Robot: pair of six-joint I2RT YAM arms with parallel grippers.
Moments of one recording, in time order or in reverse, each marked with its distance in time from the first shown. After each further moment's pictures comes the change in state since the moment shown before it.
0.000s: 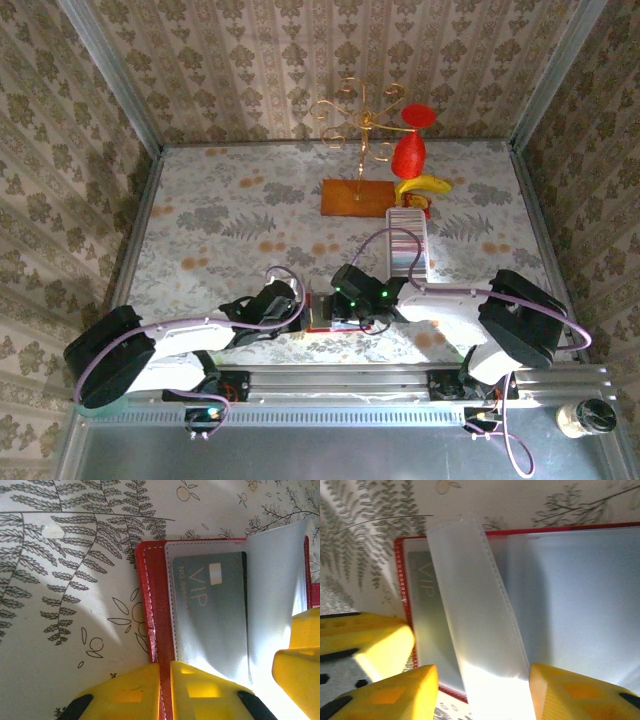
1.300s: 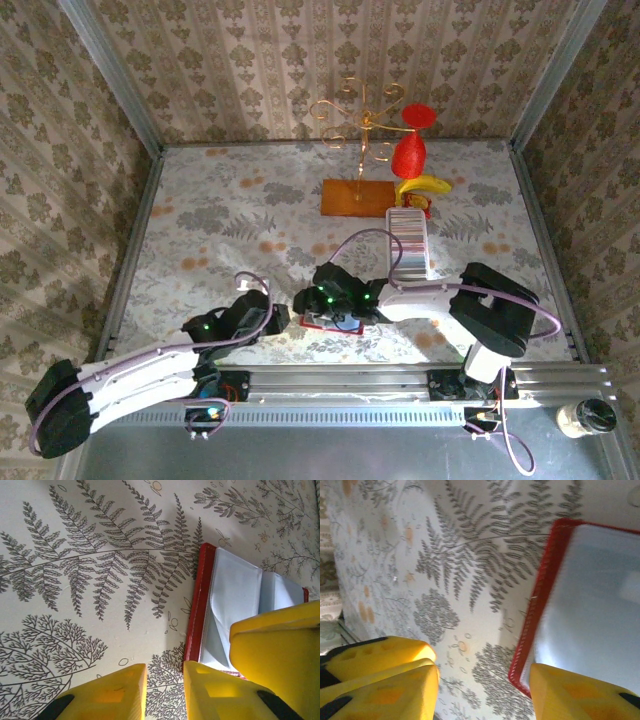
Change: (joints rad) left arm 0.000 -0.470 -0.058 -0.371 -0.200 -0.031; right arm 0.042 0.160 0.092 0.301 -0.069 0.085
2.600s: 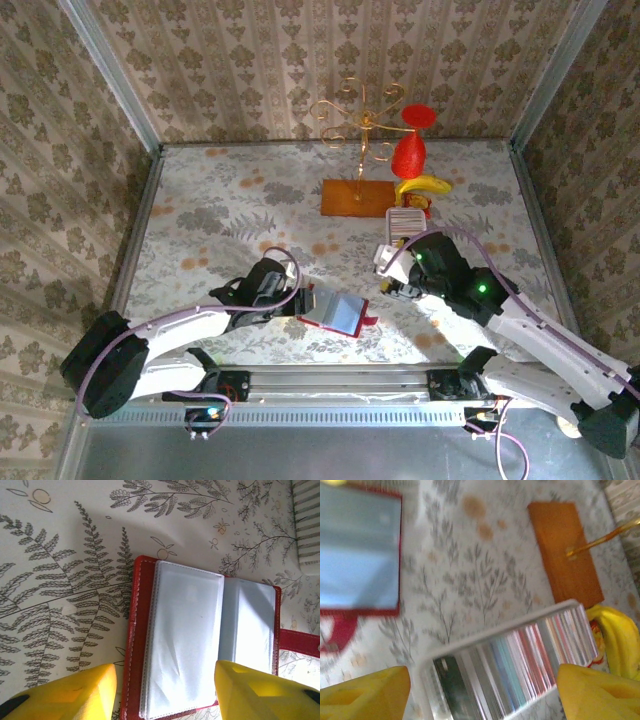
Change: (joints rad) left arm 0.176 0.444 0.172 0.233 0.352 0.251; right arm -0.400 -0.798 -0.072 -0.765 0.197 -1.899
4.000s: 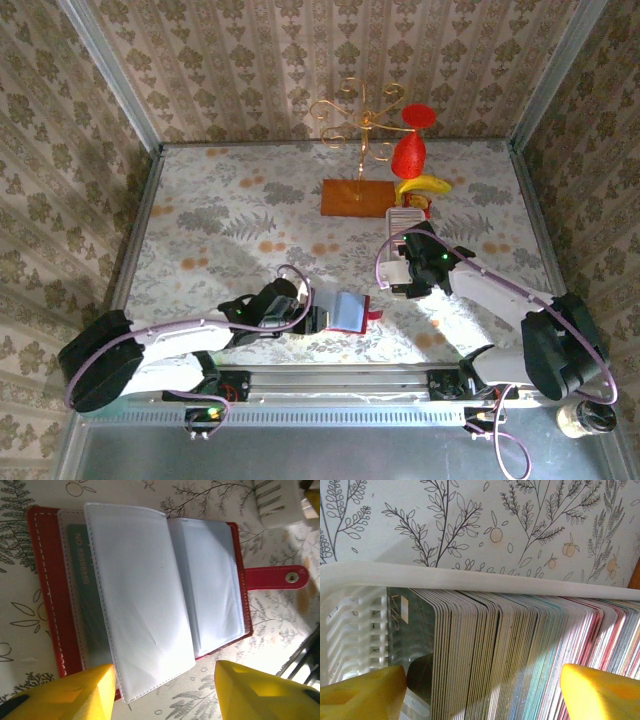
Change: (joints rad) left arm -0.217 -0.035 -0.068 0.114 -0.063 -0.116; right arm -0.199 0.408 -0.058 0.186 0.029 -0.546
